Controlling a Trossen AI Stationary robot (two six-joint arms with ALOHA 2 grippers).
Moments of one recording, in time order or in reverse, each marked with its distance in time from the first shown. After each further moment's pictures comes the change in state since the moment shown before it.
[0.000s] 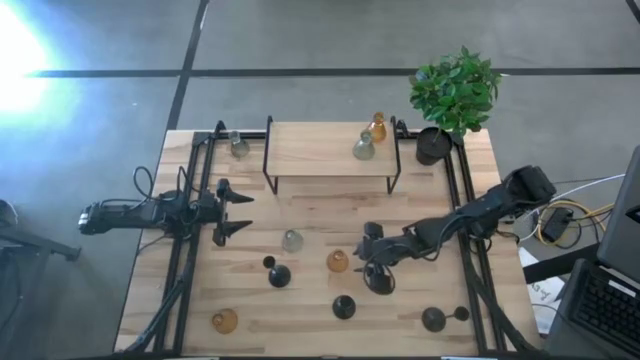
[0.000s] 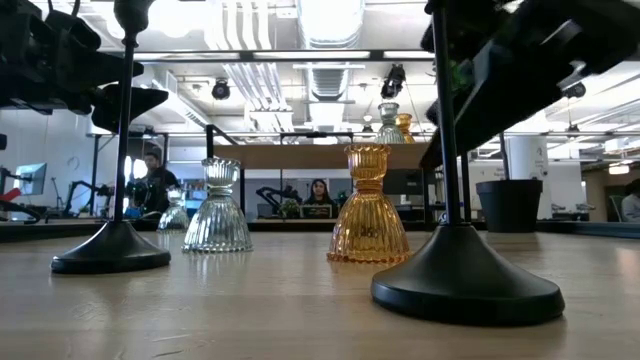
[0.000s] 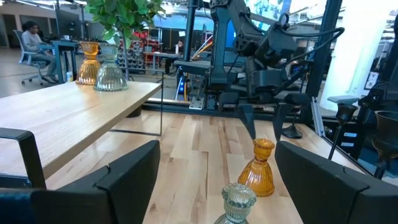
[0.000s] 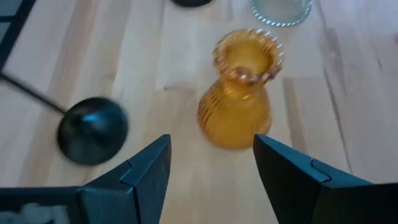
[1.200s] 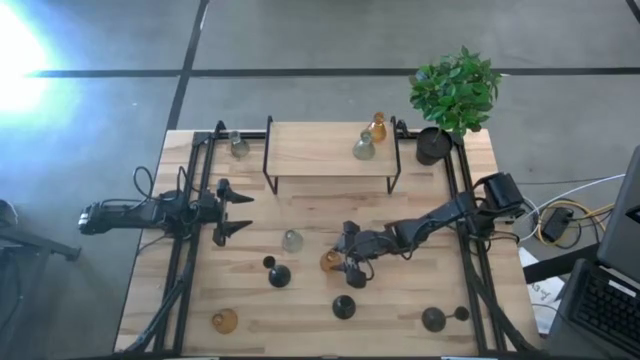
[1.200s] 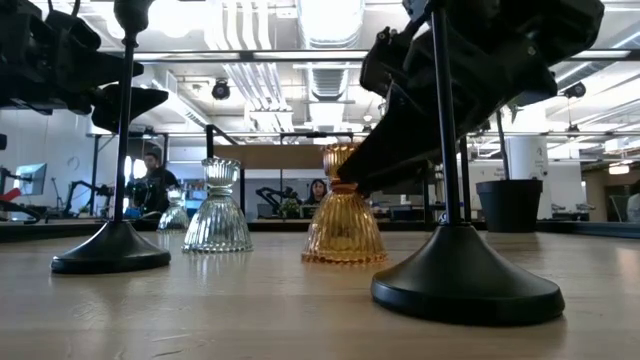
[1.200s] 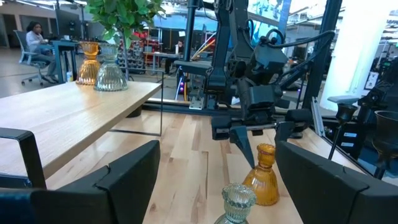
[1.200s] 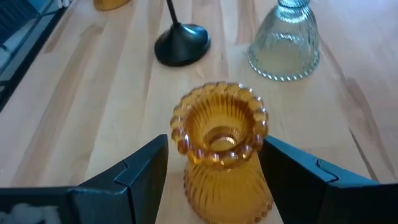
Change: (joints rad) left arm 0.000 0.000 0.000 0.000 0.000 0.000; right arm -0.104 0.257 0.034 0.423 -0.078 -0.001
